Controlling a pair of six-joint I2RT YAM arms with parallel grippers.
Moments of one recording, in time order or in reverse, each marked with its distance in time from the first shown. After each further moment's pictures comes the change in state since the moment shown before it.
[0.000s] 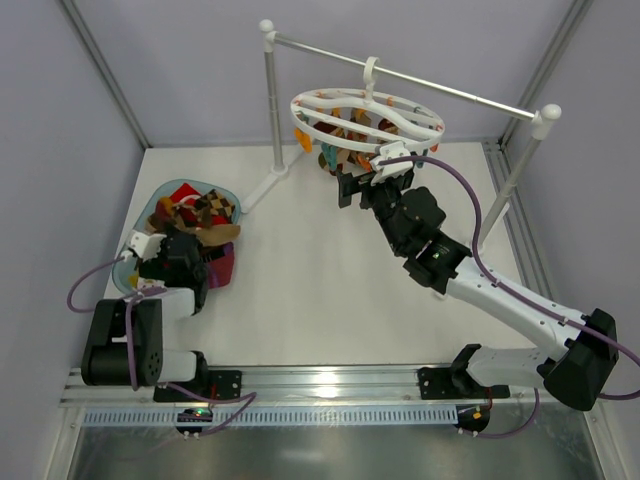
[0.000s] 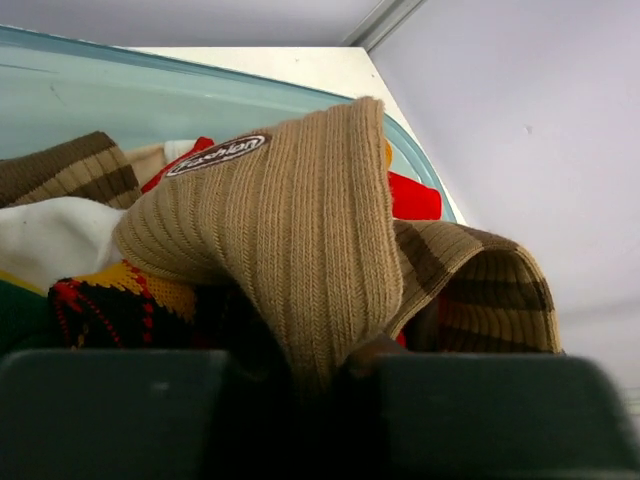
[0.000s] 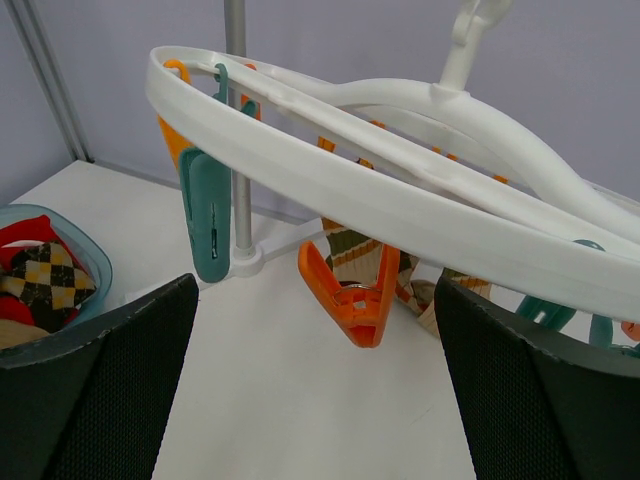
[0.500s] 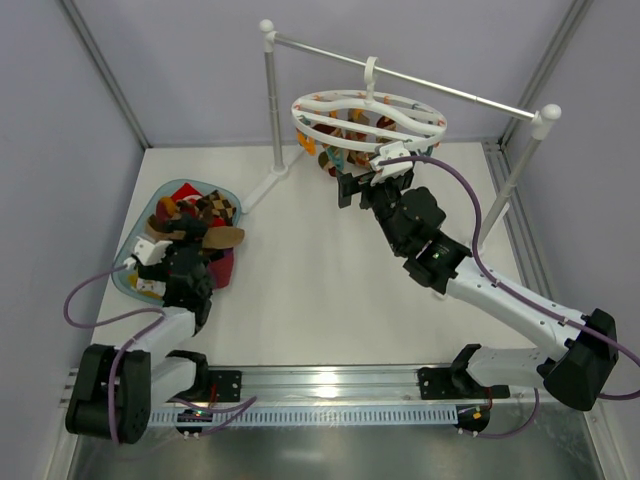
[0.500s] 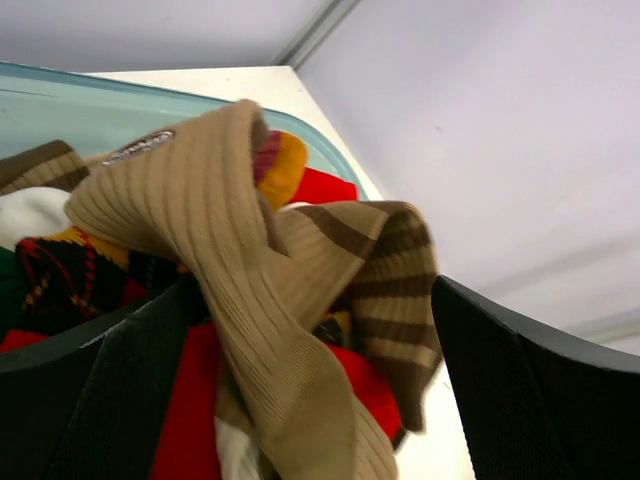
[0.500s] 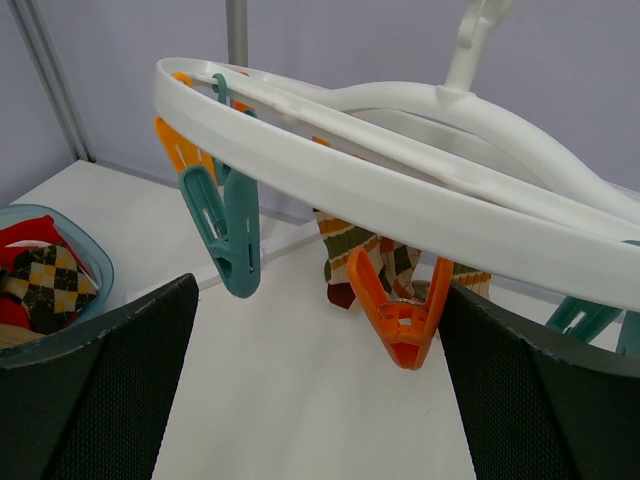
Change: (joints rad) left arm -0.117 -0.240 -0.079 -0.006 -0.060 0.066; right arm 0.000 0.000 0.000 0.000 -0.003 0.000
